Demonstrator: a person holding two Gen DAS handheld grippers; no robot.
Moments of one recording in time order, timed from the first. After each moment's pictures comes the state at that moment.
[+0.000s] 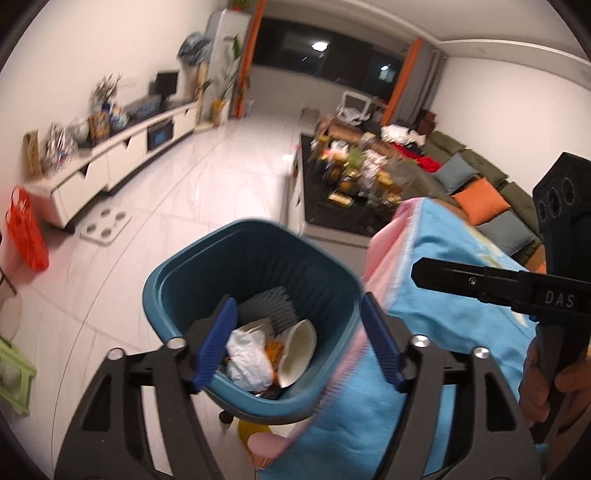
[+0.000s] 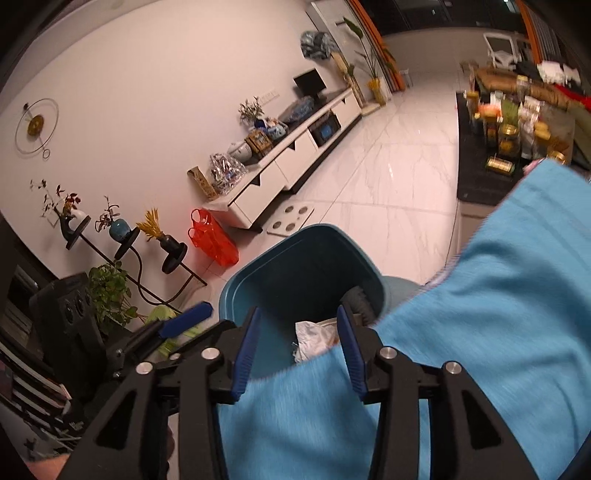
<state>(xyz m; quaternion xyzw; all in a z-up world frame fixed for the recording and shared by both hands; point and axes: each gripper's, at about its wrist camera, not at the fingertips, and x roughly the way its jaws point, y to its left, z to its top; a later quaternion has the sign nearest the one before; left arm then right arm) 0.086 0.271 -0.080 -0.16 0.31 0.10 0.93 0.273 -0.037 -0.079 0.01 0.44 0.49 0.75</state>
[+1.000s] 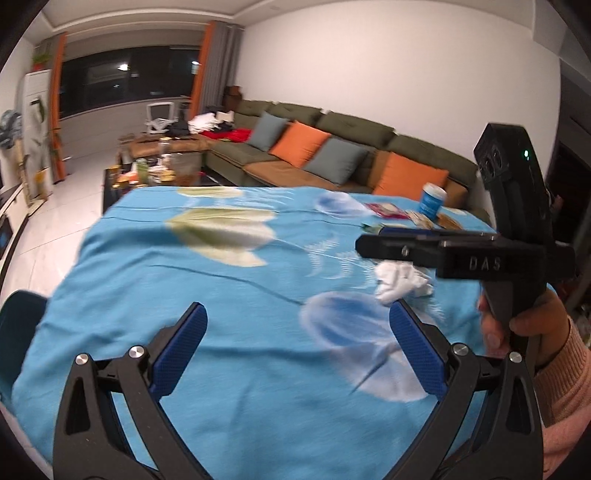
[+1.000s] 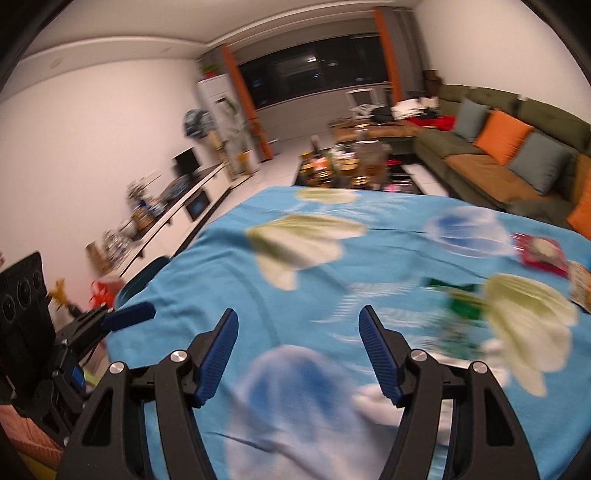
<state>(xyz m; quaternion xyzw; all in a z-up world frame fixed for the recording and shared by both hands) 0.080 -0.028 -0.054 0.00 0.30 -0.24 0.92 0.210 -0.372 -0.065 0.06 0.35 0.24 0.90</state>
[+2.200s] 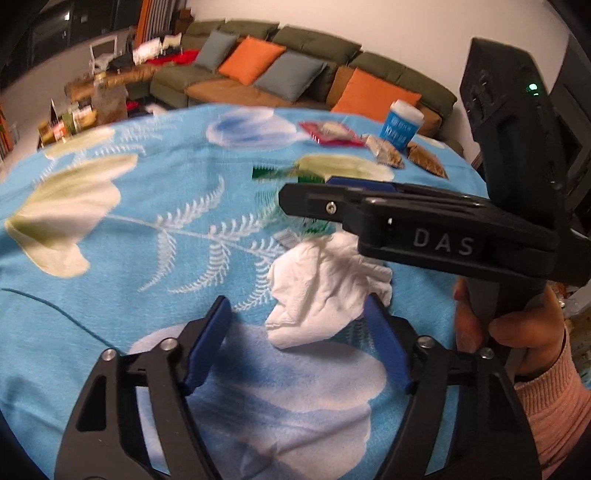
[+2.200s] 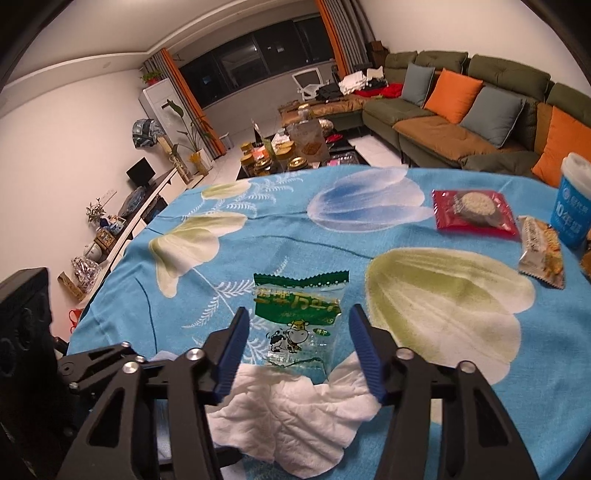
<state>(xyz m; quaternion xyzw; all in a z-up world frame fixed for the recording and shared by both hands) 0.170 -0.174 -0.102 0.02 0.46 -0.32 0.83 0.269 -0.453 -0.107 0.10 0.41 0.18 0.89</state>
